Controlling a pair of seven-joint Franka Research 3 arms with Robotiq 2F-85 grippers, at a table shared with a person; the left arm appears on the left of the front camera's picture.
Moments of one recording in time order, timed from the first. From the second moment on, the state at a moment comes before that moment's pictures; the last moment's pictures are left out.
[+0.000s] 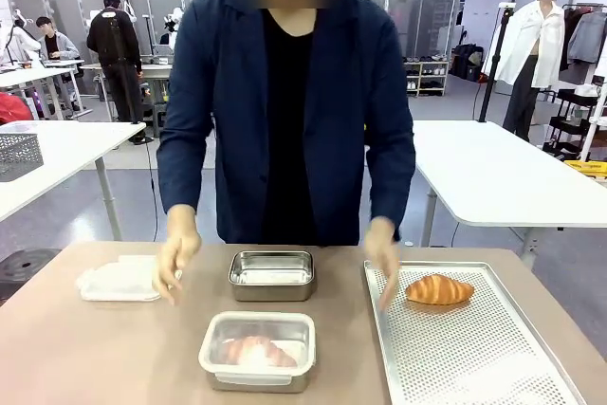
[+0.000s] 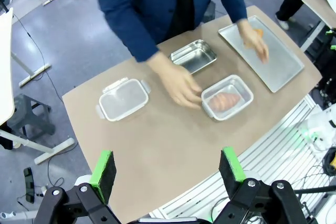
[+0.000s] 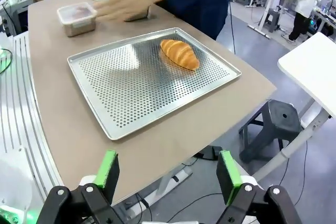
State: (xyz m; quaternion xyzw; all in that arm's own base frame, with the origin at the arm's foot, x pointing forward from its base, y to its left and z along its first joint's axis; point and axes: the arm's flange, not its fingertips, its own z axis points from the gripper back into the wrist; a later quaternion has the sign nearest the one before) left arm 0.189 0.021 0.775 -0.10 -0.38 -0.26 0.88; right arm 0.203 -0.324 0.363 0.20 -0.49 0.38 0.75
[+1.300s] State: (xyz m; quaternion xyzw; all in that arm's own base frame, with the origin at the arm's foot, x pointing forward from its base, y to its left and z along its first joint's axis) left arm 0.189 0.021 0.775 -0.10 -0.38 -0.26 0.88; right arm 0.257 -0.288 0.441 0.18 -0.46 0.47 0.73
